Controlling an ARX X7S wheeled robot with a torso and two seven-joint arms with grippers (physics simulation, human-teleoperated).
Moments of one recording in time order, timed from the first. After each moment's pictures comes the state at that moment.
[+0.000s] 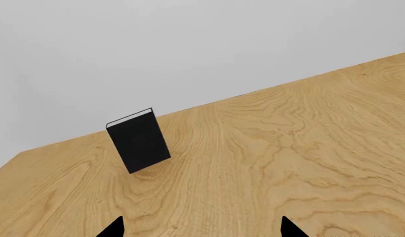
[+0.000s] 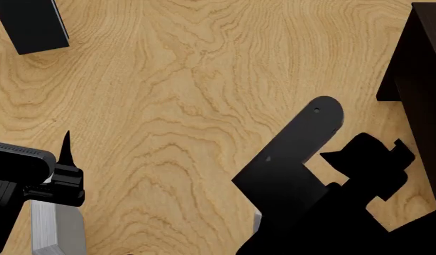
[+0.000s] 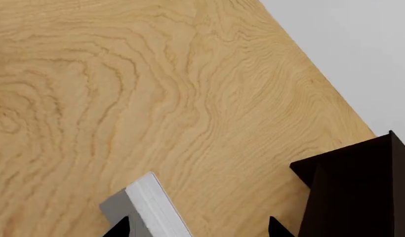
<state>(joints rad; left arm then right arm) -0.44 -0.26 0.15 0.50 -0.04 -0.83 -0.09 1.31 0.81 -0.68 -0.55 1.91 1.51 1.07</state>
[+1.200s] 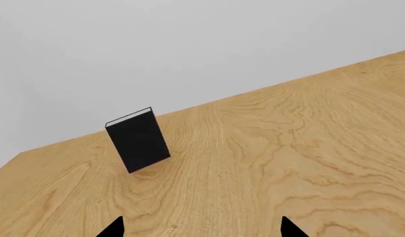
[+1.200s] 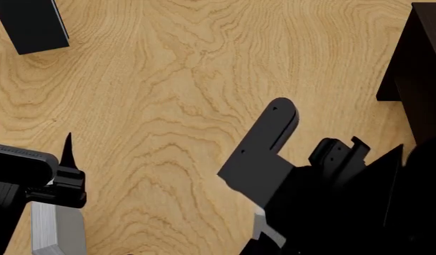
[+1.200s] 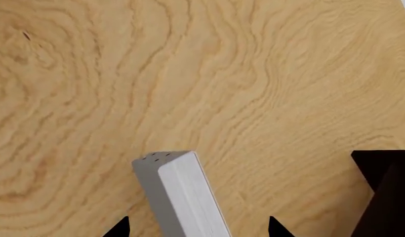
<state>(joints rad) -0.43 -0.27 0.16 0.48 -0.05 -0.80 -0.11 1.51 0.74 -1.04 -0.34 1.60 1.51 0.57</state>
